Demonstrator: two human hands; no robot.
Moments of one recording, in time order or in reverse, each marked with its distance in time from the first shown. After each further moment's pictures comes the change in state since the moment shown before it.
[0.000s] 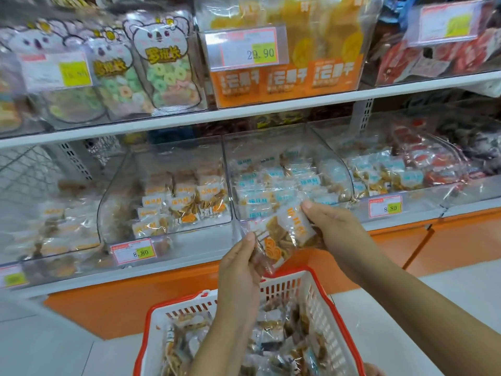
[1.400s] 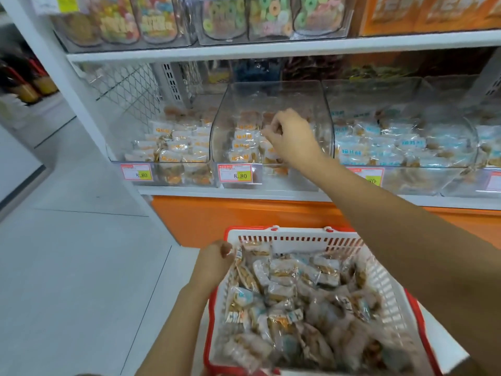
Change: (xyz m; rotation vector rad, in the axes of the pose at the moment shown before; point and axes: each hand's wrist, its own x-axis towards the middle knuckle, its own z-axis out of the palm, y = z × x) left_hand -0.017 -0.018 -0.262 1.270 0.242 -0.102; right_hand 0.099 -0.030 0.205 -0.747 0.013 -0.606
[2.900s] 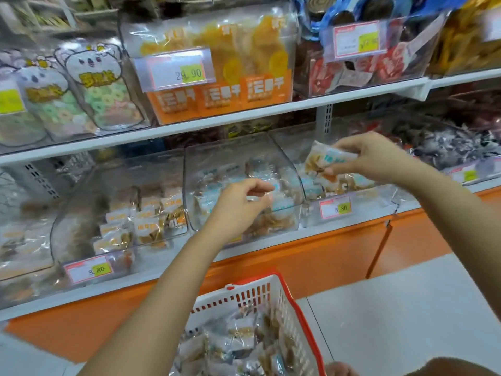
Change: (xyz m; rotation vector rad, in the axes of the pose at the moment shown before) left_hand -0.004 0.362 0.059 -0.229 -0.212 0.760; right_hand -0.116 0.193 -0.314 -0.013 -0.073 0.379
